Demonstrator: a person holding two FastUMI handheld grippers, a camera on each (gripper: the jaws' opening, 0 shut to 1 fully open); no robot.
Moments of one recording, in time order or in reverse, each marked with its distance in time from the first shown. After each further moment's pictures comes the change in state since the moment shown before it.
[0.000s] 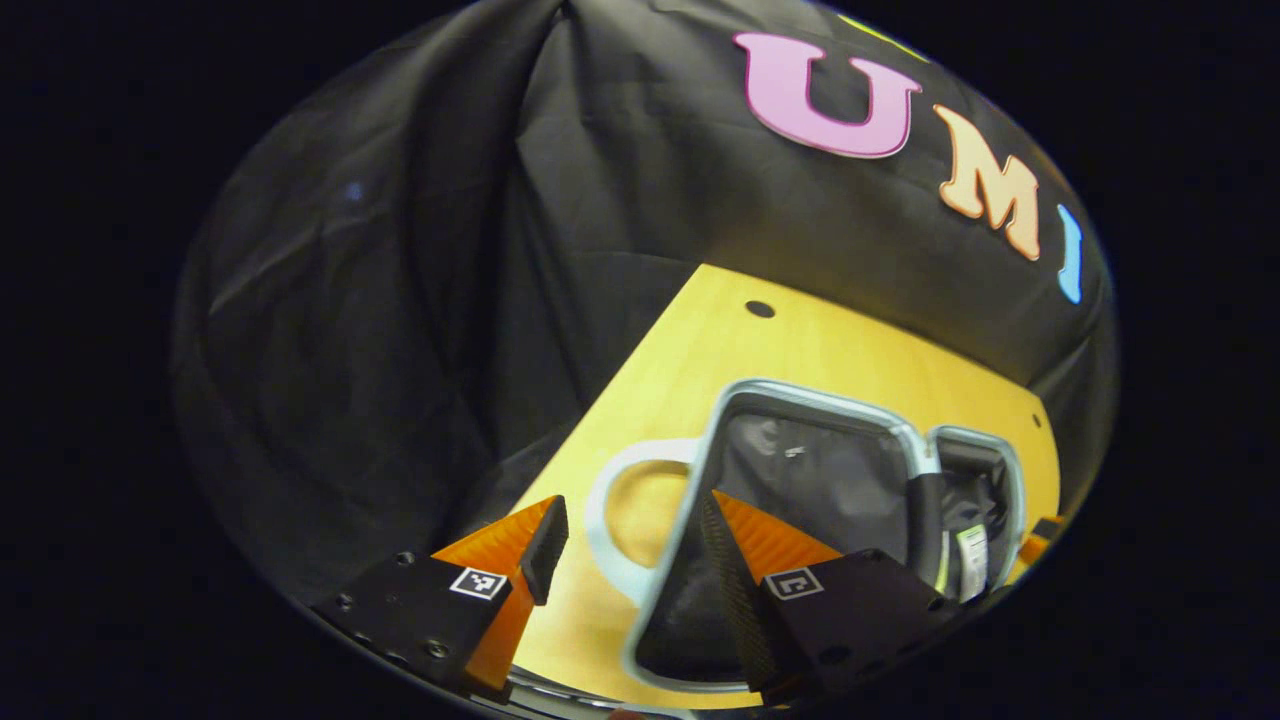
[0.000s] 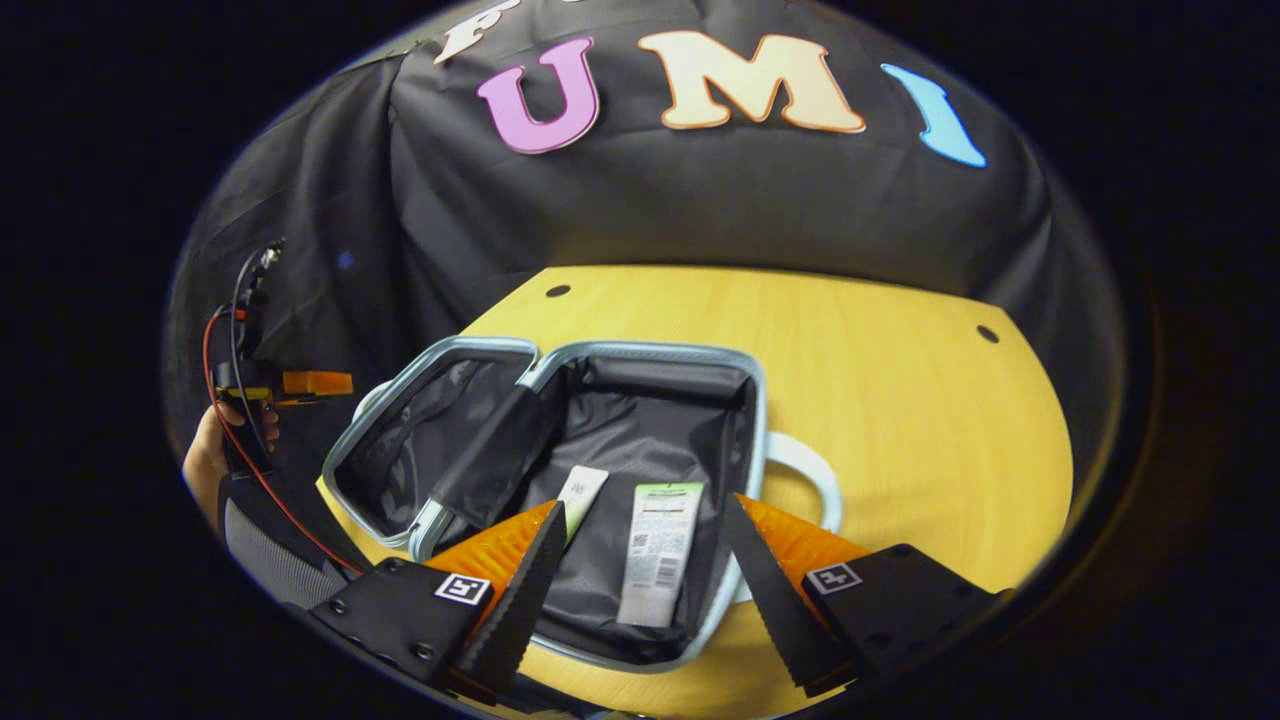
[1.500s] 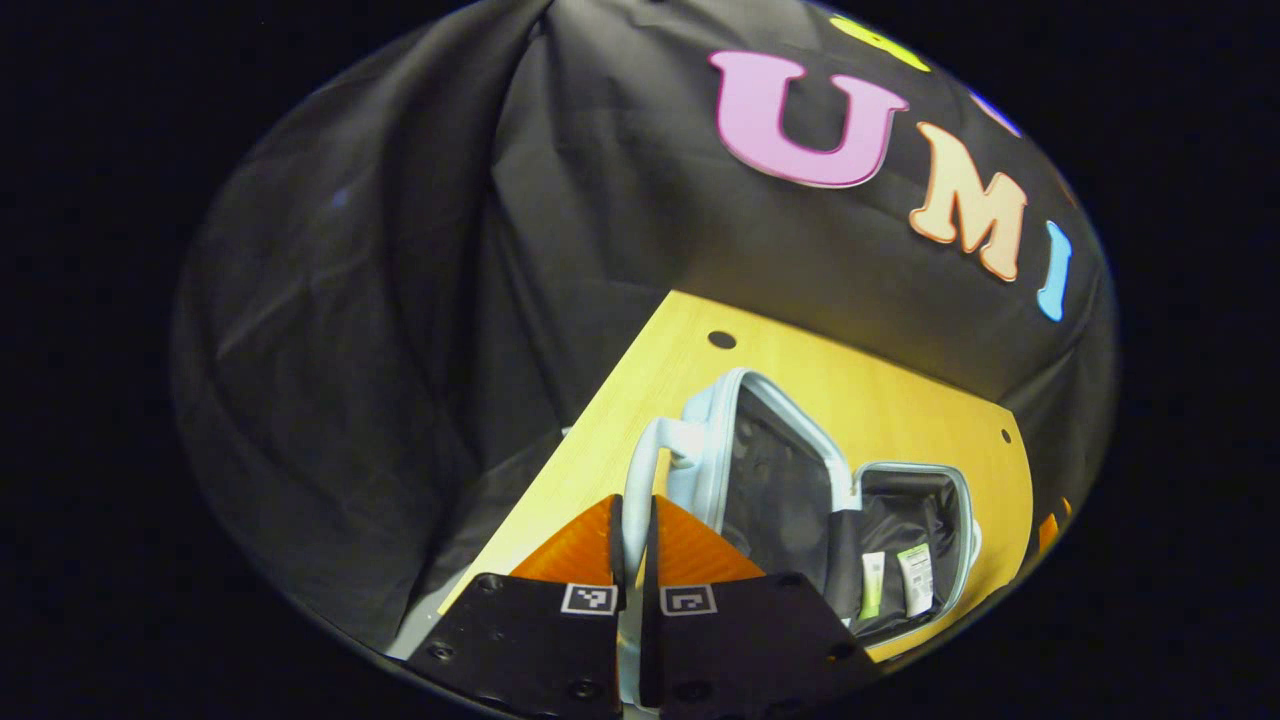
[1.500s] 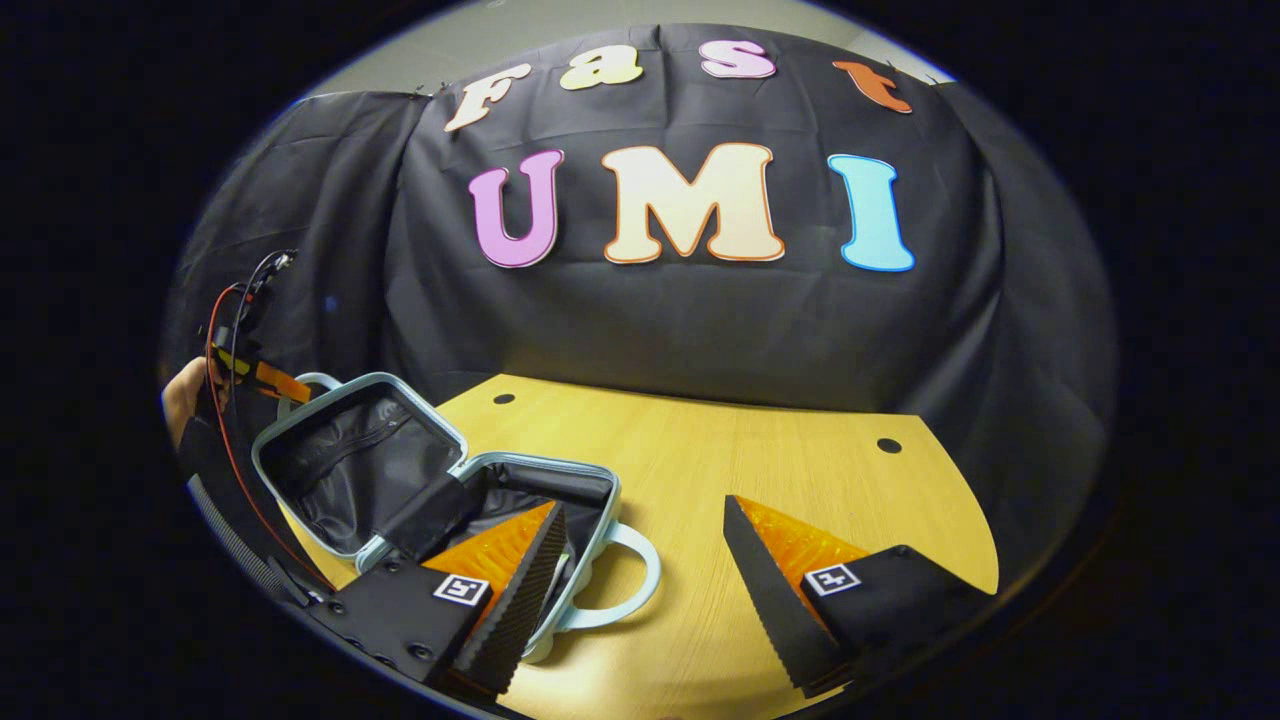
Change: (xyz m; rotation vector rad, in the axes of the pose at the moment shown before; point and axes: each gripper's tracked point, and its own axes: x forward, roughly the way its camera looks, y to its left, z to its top) left arm -0.089 -0.067 0.065 0.016 -0.071 -0.088; right arm -0.082 -0.102 0.076 -0.087 -0.344 -0.056
